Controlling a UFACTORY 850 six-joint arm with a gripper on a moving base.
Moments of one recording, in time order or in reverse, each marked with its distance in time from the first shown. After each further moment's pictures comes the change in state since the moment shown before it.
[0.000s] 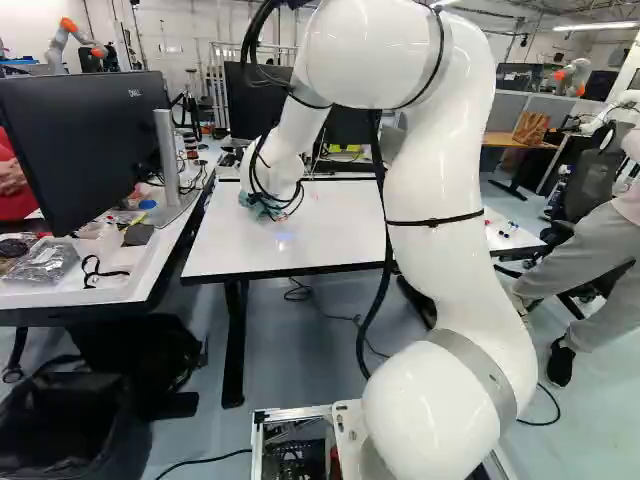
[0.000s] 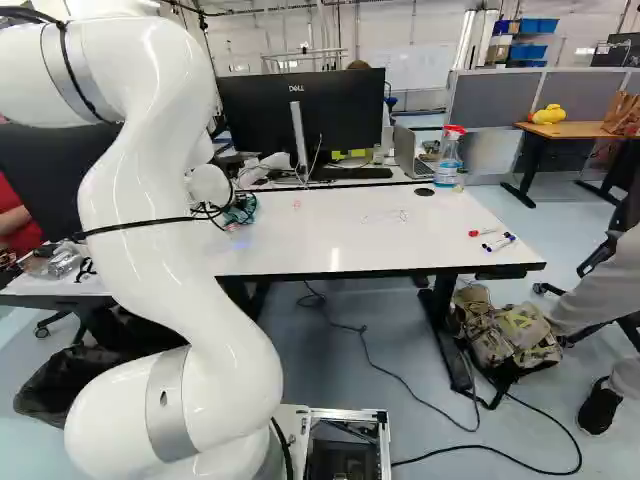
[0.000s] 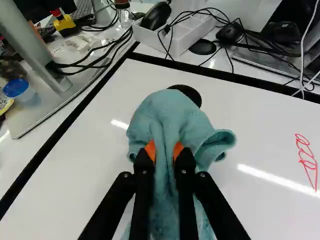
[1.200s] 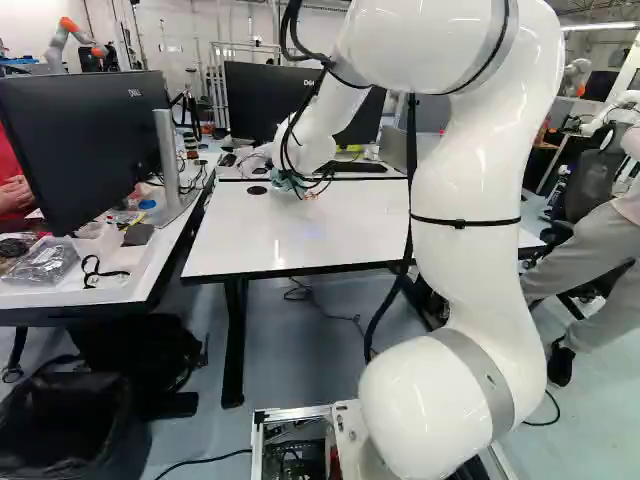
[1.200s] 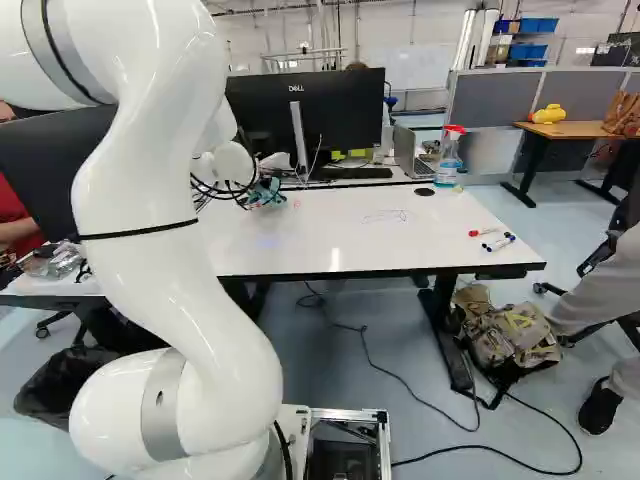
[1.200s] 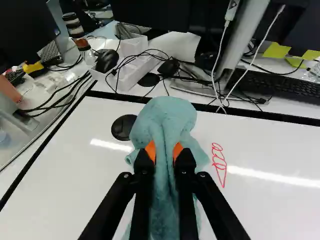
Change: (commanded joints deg) arm -9.4 7.5 1.1 0.0 0.0 0.0
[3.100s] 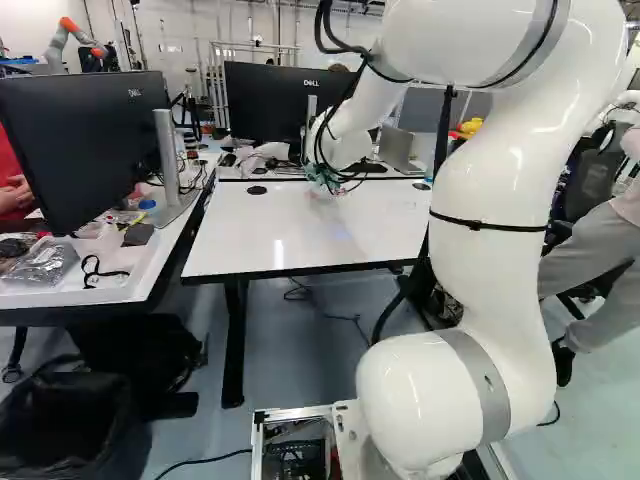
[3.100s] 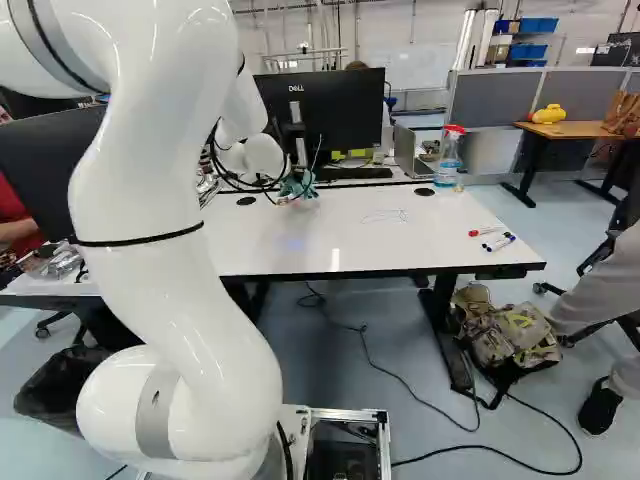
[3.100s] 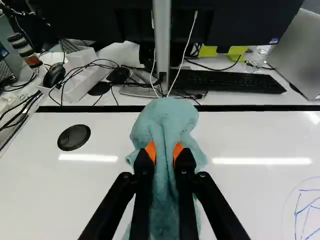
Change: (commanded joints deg) arm -9.5 2.9 2.5 0.0 0.0 0.0
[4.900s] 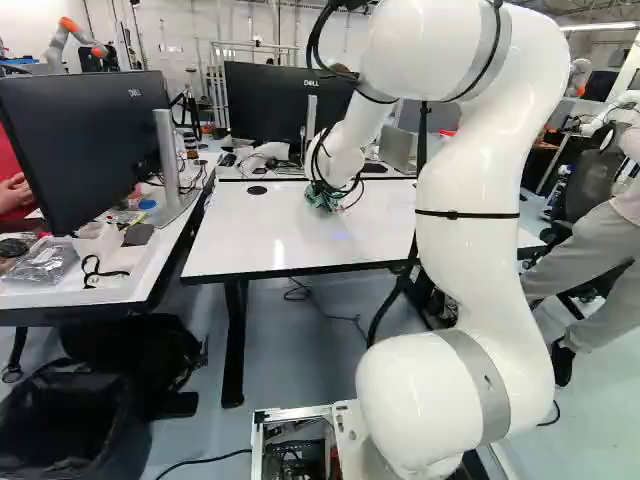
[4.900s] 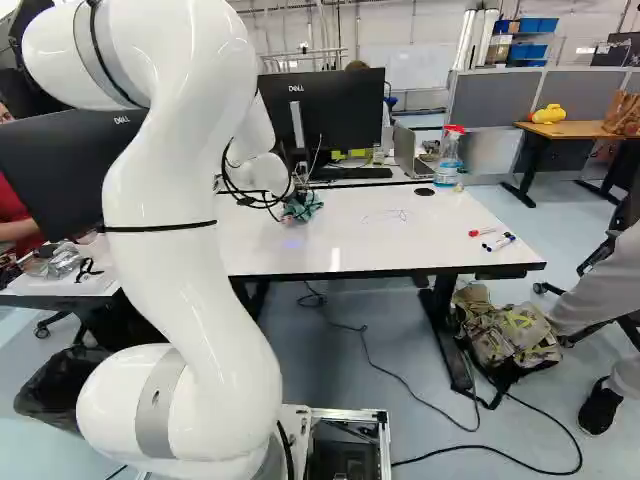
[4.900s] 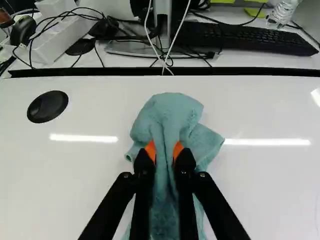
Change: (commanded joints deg) arm 0.0 -6.8 -1.1 0.0 -3.2 0.0
